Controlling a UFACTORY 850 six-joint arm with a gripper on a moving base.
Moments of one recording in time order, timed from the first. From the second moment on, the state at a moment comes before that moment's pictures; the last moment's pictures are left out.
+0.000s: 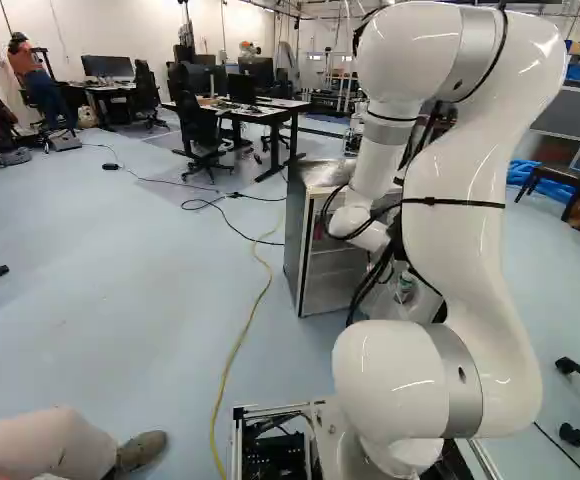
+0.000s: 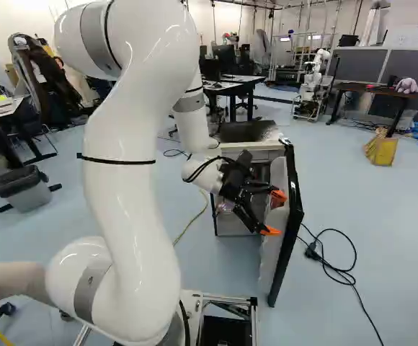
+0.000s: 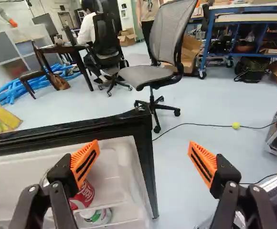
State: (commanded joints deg) arm -11.6 -29.2 -37.2 97.6 72.3 0.0
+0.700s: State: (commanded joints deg) arm -13.3 -29.7 -38.3 97.6 72.3 0.0
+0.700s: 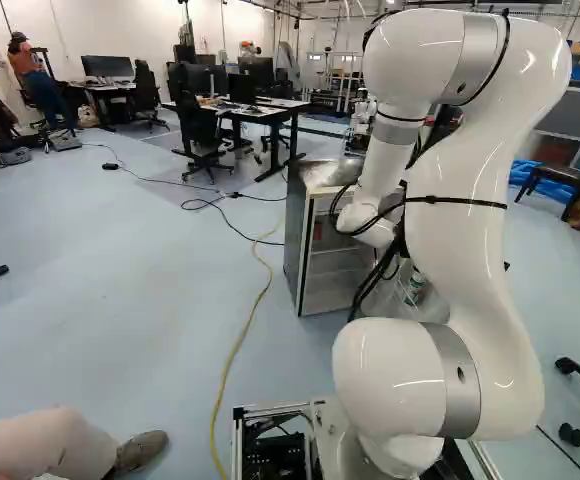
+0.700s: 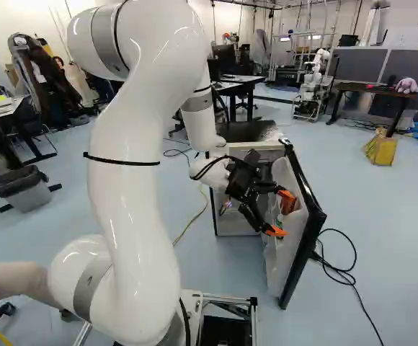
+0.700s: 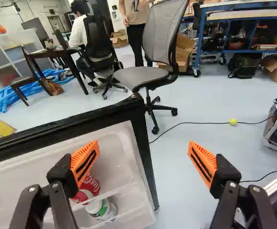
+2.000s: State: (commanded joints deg) arm -14.9 -30.4 -39.7 89.7 73.4 0.0
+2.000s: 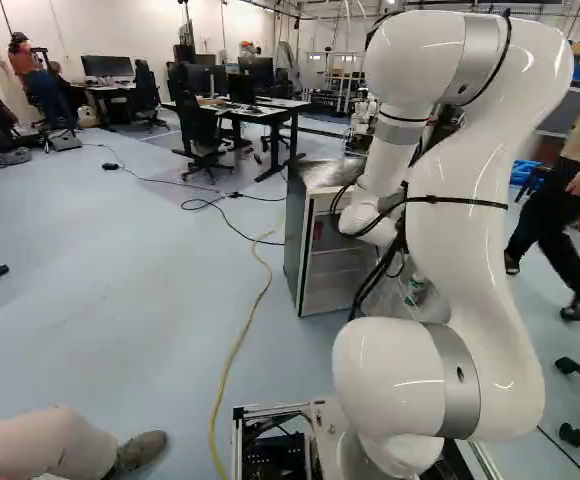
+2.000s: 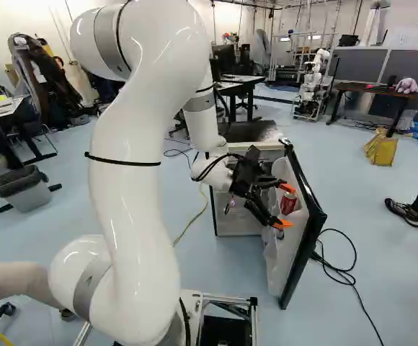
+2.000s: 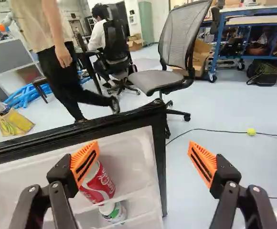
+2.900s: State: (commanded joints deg) arm -20.3 -34.1 -46.6 87.9 73.4 0.0
